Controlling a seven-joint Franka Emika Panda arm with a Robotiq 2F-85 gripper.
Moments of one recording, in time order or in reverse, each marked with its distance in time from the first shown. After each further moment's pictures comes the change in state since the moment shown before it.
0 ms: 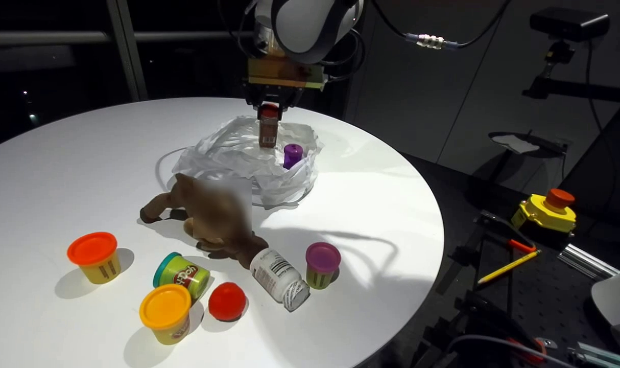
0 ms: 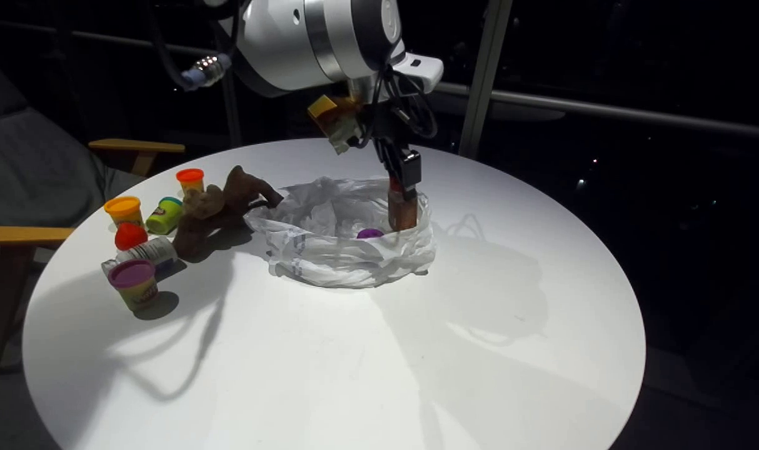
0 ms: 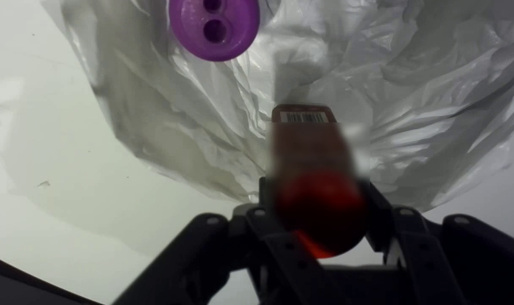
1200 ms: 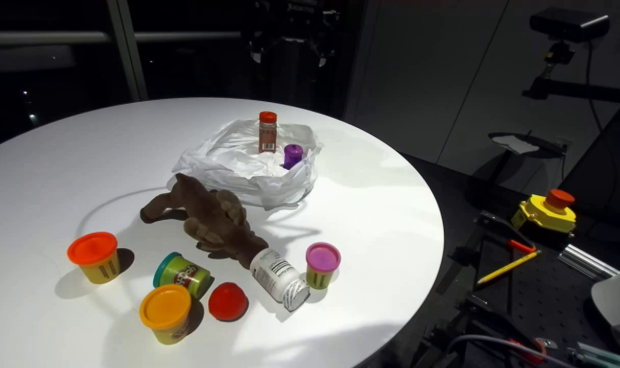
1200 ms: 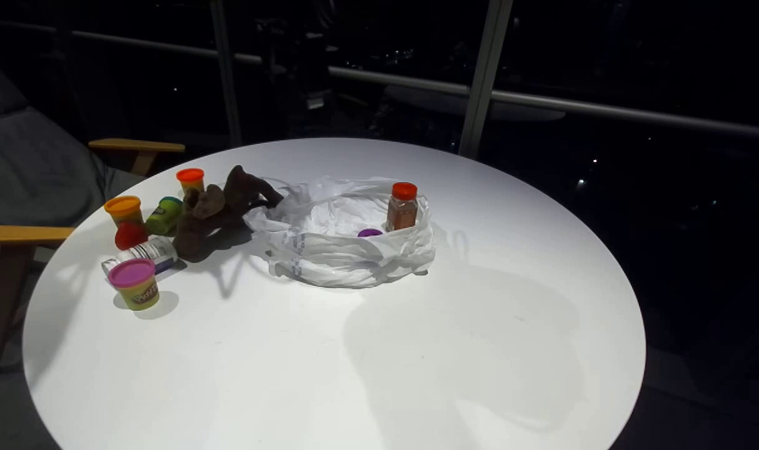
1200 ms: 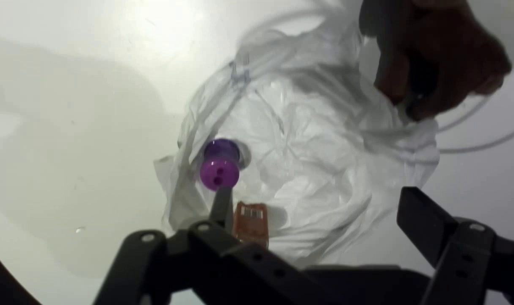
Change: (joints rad) arm -0.003 -0.517 0.193 -0.370 0.130 -0.278 -0.235
